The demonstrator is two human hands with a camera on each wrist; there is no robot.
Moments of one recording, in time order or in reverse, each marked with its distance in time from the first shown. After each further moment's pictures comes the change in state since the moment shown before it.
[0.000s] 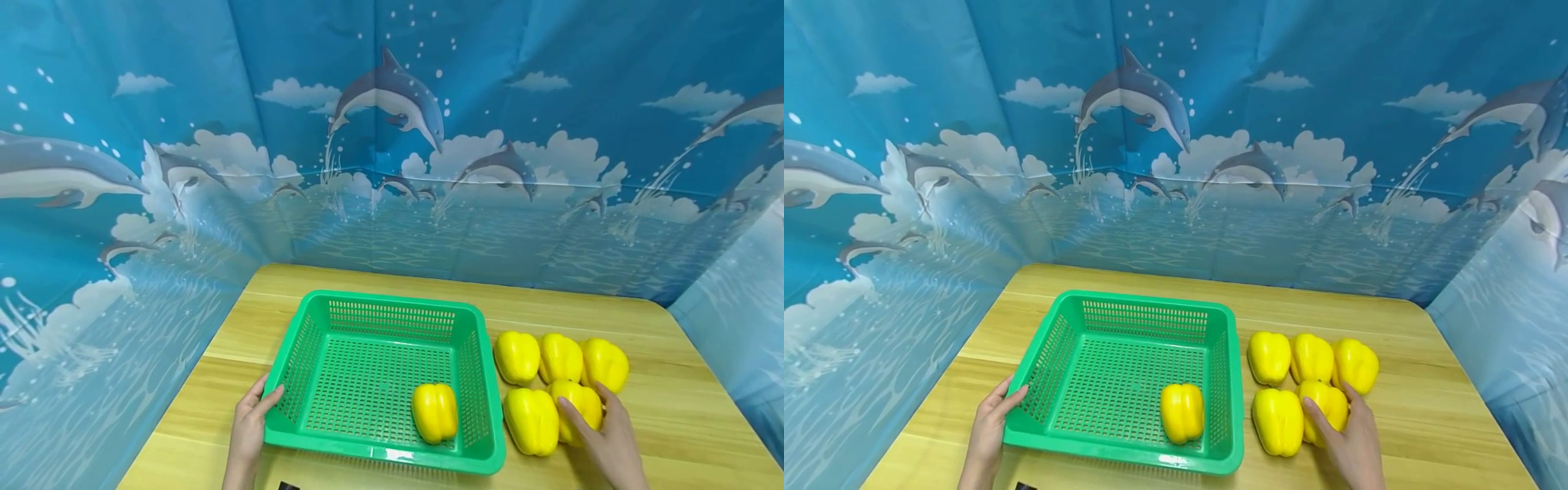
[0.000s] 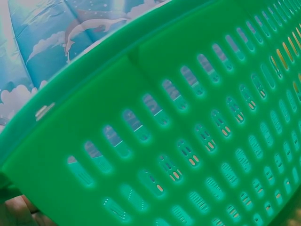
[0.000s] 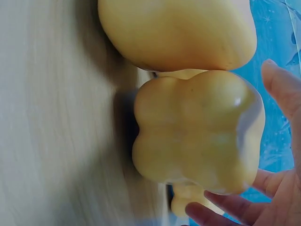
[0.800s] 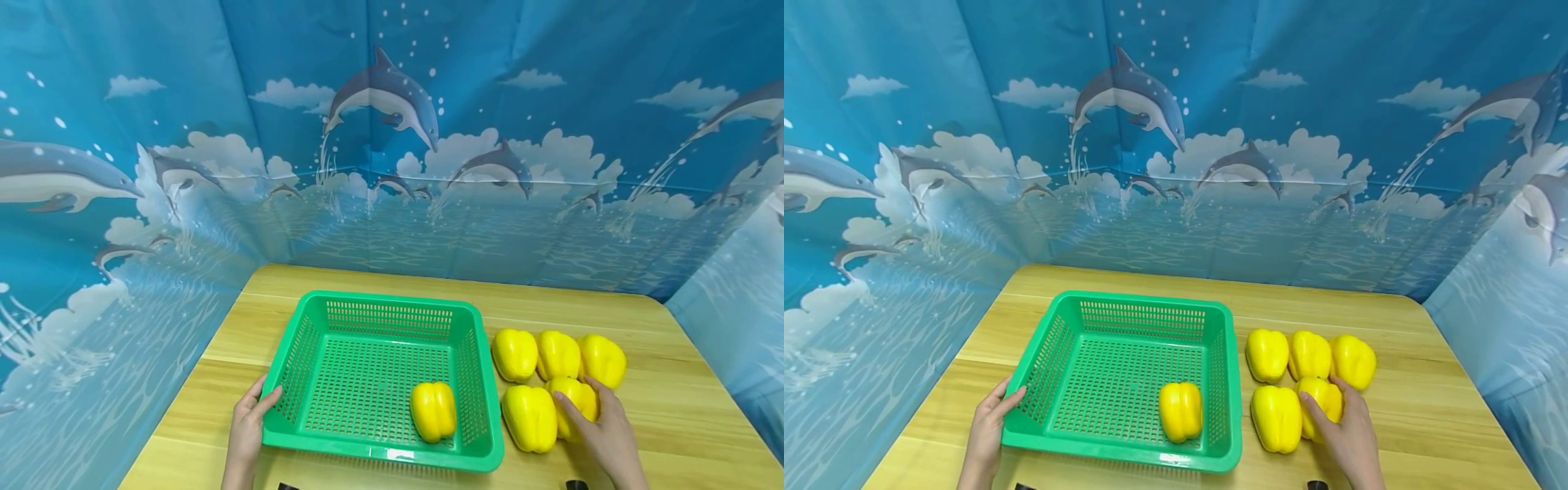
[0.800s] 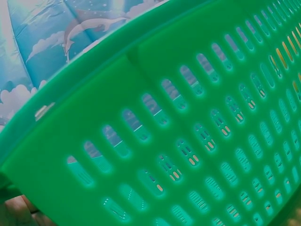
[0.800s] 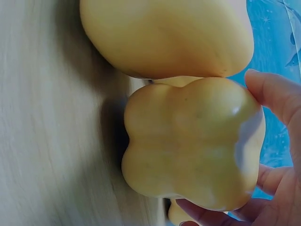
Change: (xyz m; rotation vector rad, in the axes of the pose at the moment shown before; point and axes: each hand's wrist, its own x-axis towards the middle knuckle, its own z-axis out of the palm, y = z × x) left_hand 0.001 0.000 0.000 -0.019 0.006 -0.025; right_hand 0.007 -0.007 -0.002 -0.050 -0.044 0.062
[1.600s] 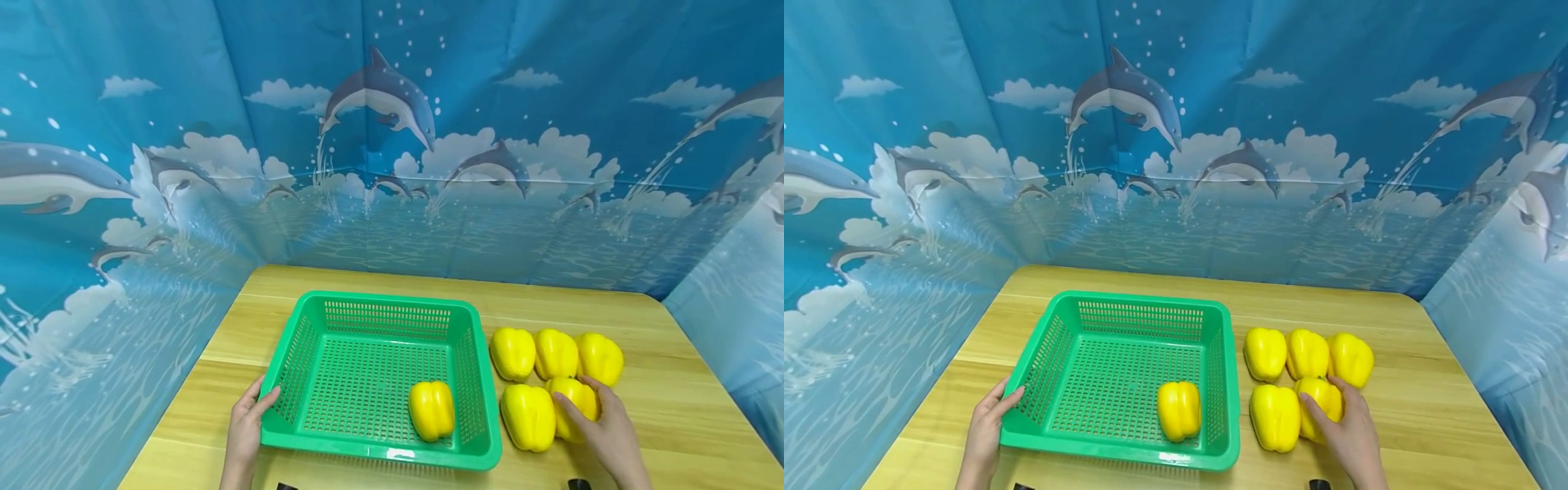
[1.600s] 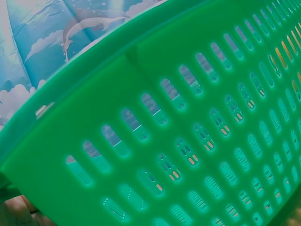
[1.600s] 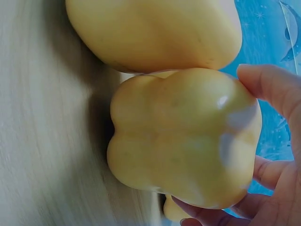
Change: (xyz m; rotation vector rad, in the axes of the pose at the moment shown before) left_hand 0.000 0.001 0.000 0.003 0.000 0.003; right_hand -0.001 0.002 -0.005 -0.012 0.009 -0.061
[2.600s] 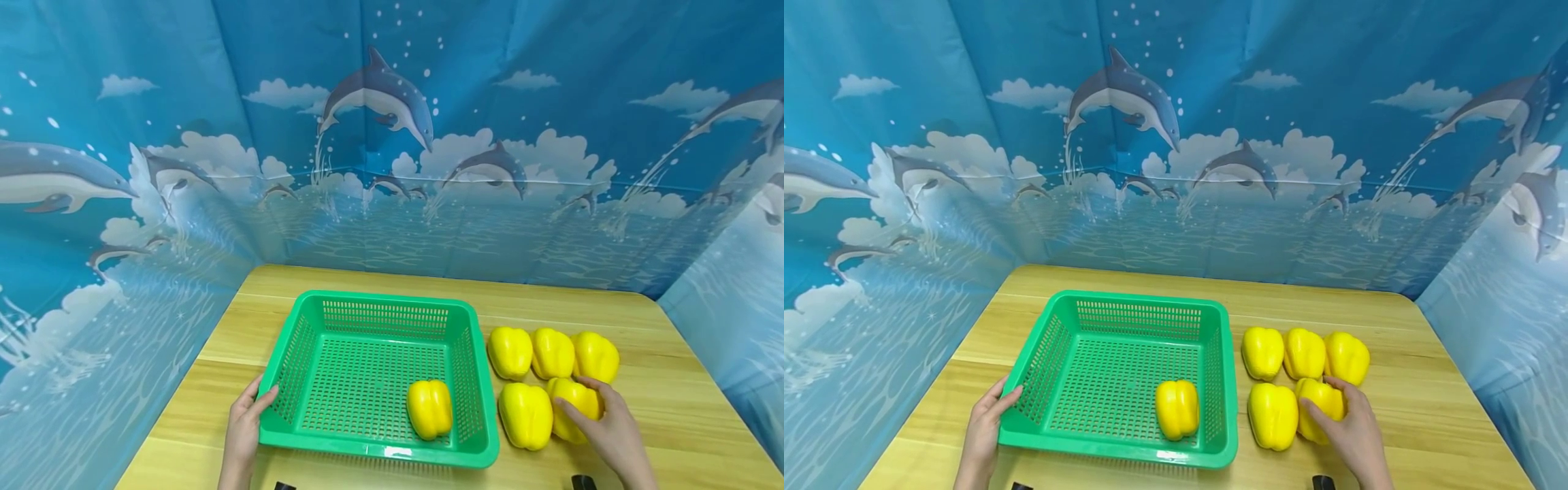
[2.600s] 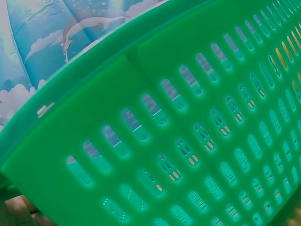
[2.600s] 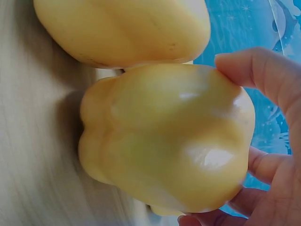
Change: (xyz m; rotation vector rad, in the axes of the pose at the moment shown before) left_hand -0.001 0.002 0.001 -0.017 -0.003 -0.014; right_hand -0.005 -0.003 -0.013 0.004 -0.030 -0.024
